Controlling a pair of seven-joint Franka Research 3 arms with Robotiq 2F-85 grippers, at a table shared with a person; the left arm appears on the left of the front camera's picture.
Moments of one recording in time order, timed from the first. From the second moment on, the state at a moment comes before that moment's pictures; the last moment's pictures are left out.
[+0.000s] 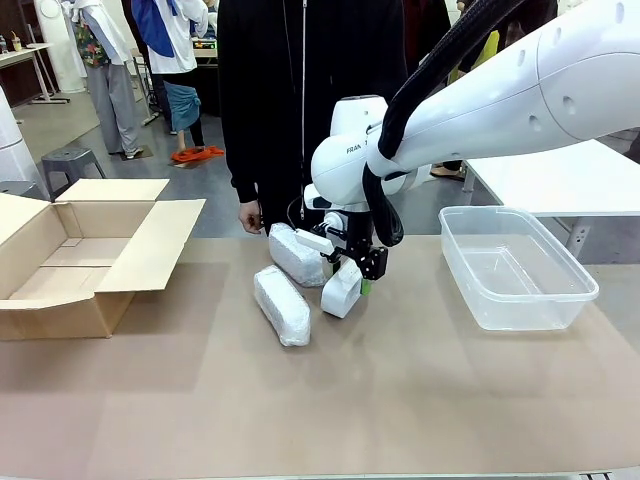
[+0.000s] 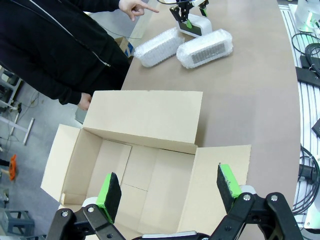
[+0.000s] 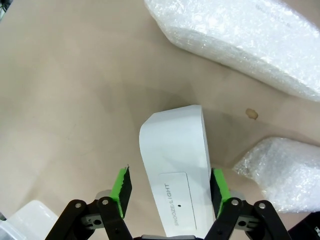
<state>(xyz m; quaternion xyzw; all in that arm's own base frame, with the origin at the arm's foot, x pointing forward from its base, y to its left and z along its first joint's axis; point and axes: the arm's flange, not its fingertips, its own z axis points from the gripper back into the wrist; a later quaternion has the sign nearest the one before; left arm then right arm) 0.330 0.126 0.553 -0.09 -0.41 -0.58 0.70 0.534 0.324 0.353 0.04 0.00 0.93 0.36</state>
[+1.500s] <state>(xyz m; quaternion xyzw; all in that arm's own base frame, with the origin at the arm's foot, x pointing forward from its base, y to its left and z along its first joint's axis) 0.330 0.126 0.553 -0.09 -0.41 -0.58 0.70 0.532 0.336 0.402 0.02 -0.01 0.92 0.40</state>
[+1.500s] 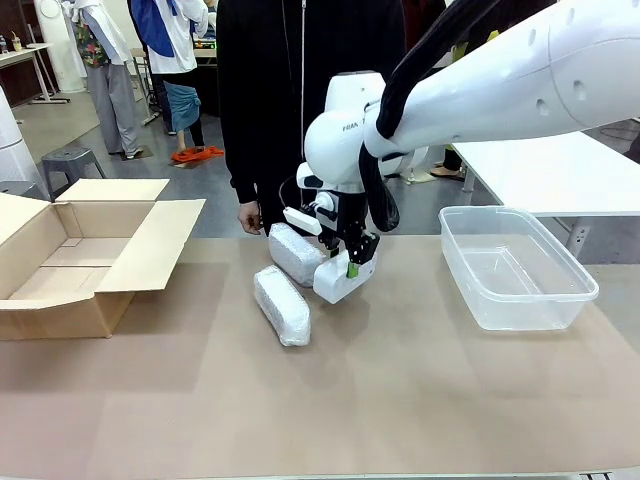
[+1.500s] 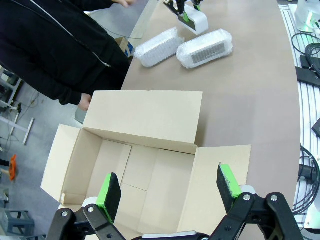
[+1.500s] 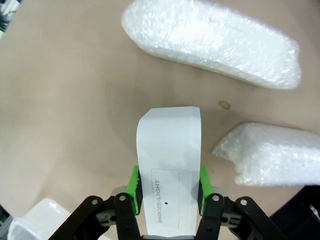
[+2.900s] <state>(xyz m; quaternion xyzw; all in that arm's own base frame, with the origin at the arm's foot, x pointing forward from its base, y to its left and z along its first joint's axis) 0.331 0.126 0.553 -0.10 -0.41 -0.58 0.70 0.512 0.331 0.491 0.04 0.05 0.90 0.43</state>
